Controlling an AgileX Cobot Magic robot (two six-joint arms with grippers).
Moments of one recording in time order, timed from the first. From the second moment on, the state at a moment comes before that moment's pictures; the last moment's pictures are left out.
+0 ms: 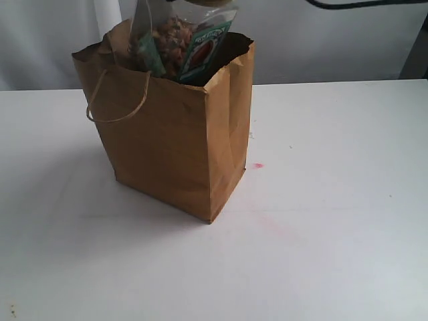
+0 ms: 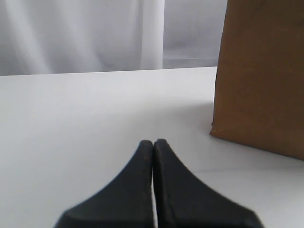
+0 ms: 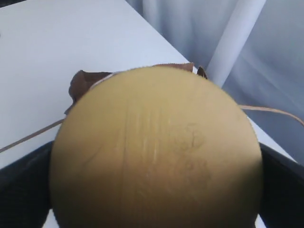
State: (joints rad) left arm 0.02 0.00 0.00 0.23 0.32 -0.23; right arm 0.19 1.81 -1.97 0.48 0.98 -0.62
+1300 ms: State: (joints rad) left arm 0.02 0.00 0.00 0.23 0.32 -0.23; right arm 0.19 2.13 -1.97 0.47 0.97 -0.60
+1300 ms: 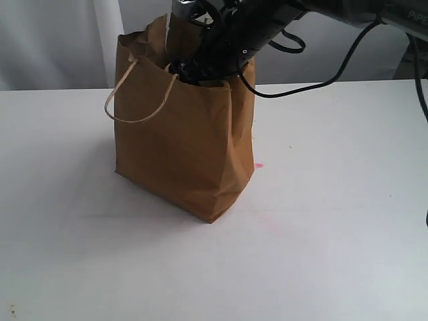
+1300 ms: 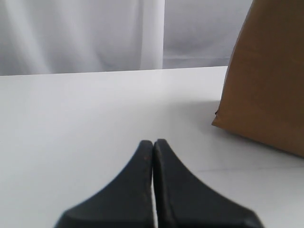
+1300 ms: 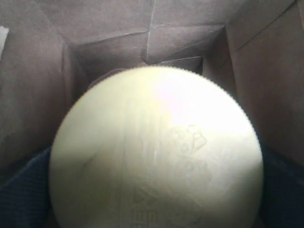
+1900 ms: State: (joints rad) left arm 0.02 0.00 0.00 0.23 0.32 -0.23; right arm 0.19 2.13 -1.97 0.46 1.03 -0.60
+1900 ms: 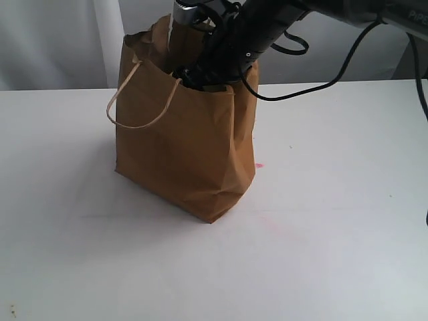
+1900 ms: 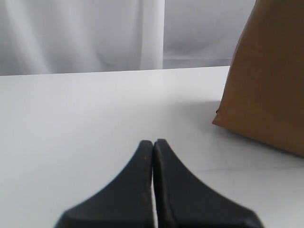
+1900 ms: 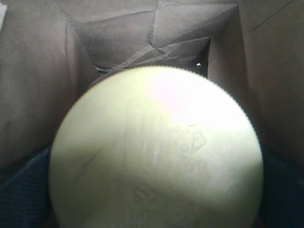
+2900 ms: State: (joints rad) left arm 0.02 0.00 0.00 0.23 0.32 -0.23; right arm 0.19 2.13 -1.97 0.46 1.03 -0.60
